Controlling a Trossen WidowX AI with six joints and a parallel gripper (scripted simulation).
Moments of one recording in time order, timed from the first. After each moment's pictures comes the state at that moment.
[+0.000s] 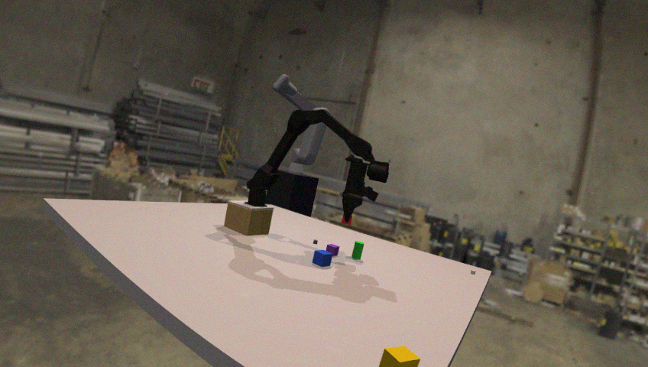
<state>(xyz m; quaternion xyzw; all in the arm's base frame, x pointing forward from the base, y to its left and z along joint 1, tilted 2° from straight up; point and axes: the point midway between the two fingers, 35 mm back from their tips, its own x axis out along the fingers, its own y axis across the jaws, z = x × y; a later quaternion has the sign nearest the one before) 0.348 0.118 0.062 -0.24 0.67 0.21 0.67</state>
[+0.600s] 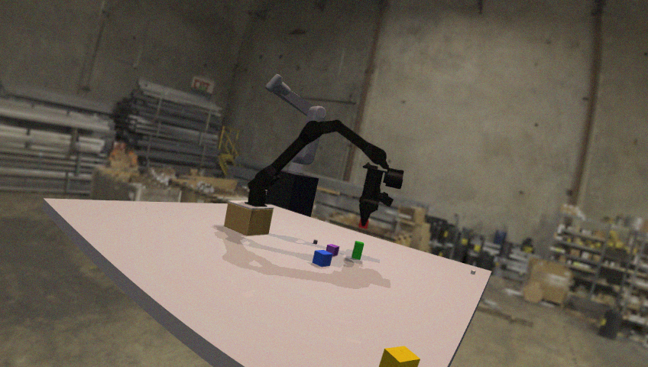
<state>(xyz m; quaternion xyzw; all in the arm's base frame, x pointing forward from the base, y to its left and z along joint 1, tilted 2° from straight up) 0.362 0.208 0.050 -0.22 0.68 0.20 0.67</state>
